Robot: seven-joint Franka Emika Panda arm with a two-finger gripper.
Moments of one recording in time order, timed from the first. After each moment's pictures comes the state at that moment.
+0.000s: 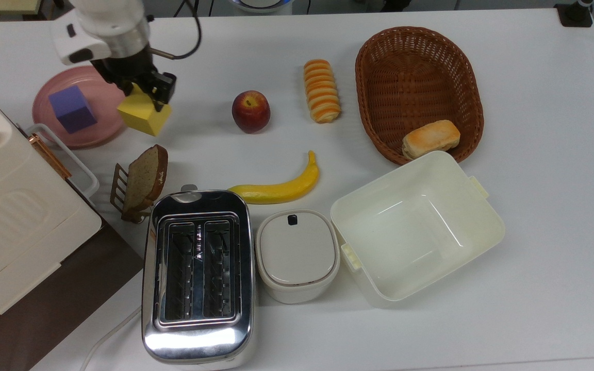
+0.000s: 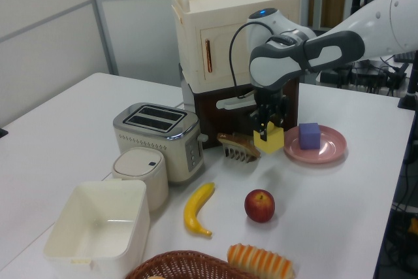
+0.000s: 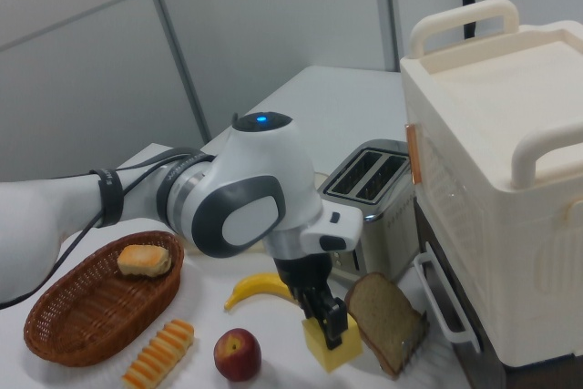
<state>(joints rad) -0.31 0.16 0.07 -1.84 -0.11 1.99 0.13</state>
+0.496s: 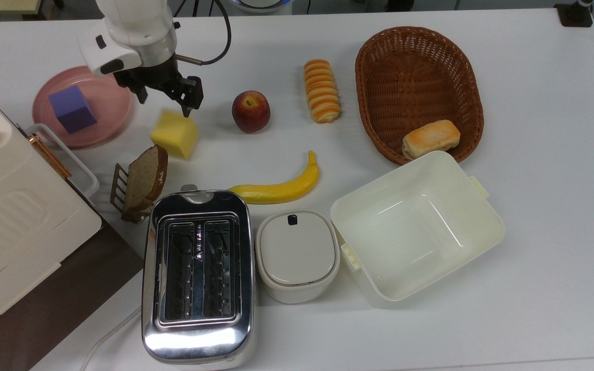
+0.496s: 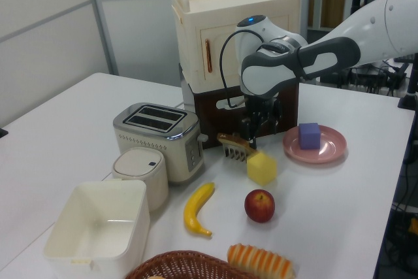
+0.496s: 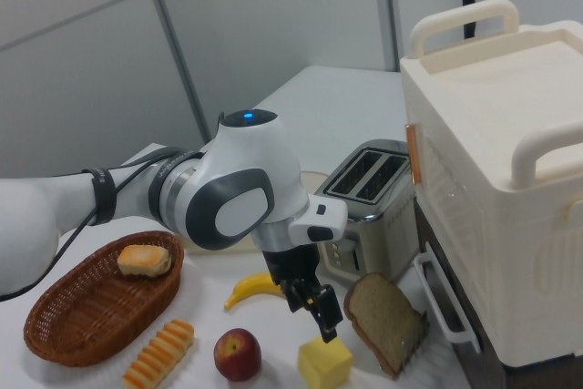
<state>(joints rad) -0.28 0.17 0.09 -1.84 -0.13 1.99 0.13</state>
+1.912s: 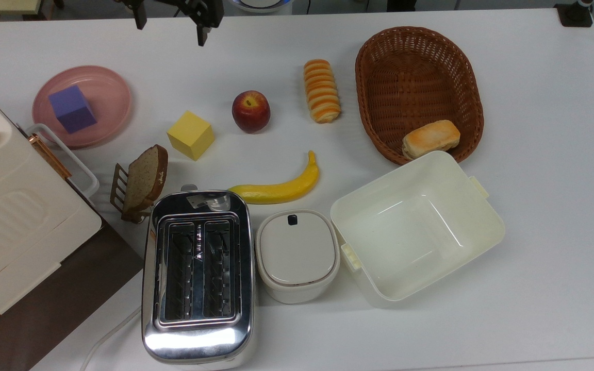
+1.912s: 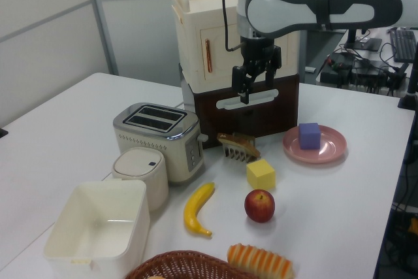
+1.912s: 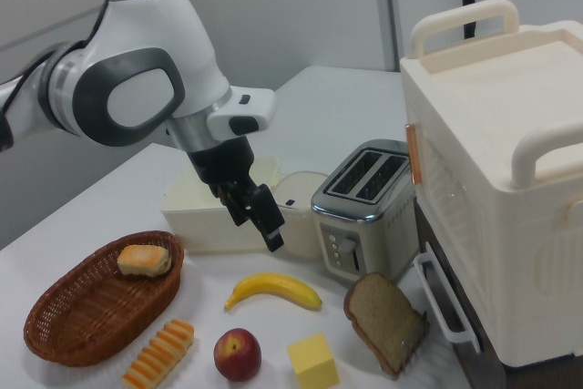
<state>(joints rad) 0.08 -0.01 -0.20 -1.67 -0.10 1.74 0.14</state>
